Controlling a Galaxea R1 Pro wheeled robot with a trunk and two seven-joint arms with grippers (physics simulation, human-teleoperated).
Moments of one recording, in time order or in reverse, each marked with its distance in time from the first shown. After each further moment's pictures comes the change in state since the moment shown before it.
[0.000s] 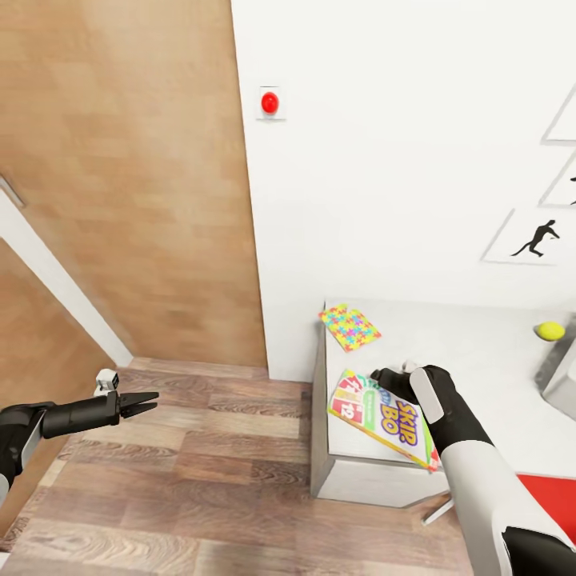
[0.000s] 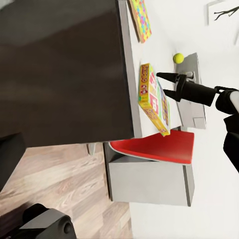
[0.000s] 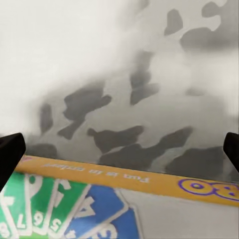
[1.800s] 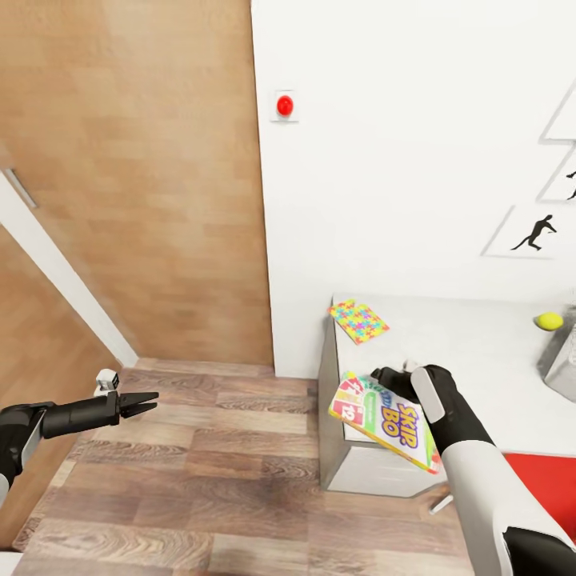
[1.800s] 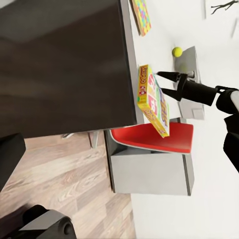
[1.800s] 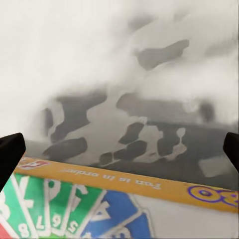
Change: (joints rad) left arm 0.000 0.000 0.000 0.000 0.000 0.000 0.000; right arm 0.000 -0.002 -0.002 -0.008 -0.002 0.000 0.004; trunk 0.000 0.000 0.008
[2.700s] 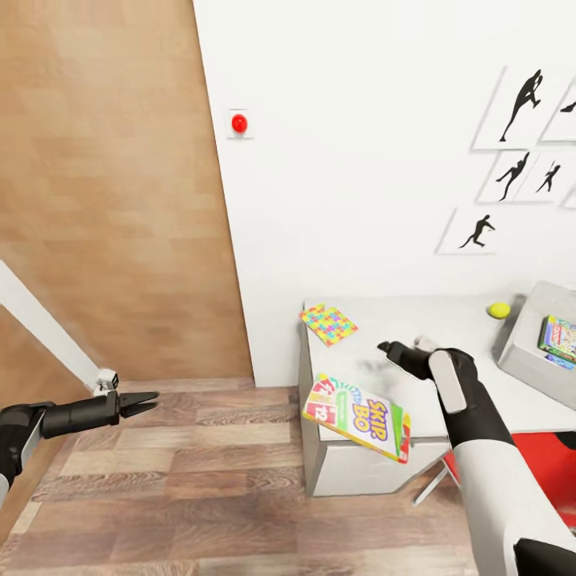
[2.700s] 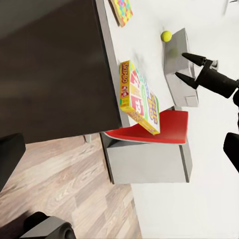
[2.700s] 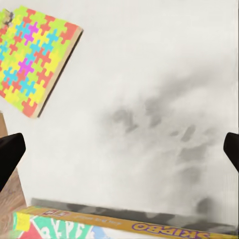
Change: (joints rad) left arm 0.000 0.000 0.002 0.000 0.000 0.000 0.000; right arm 0.011 -0.018 -0.027 -0.217 -0.118 0.040 0.005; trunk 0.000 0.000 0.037
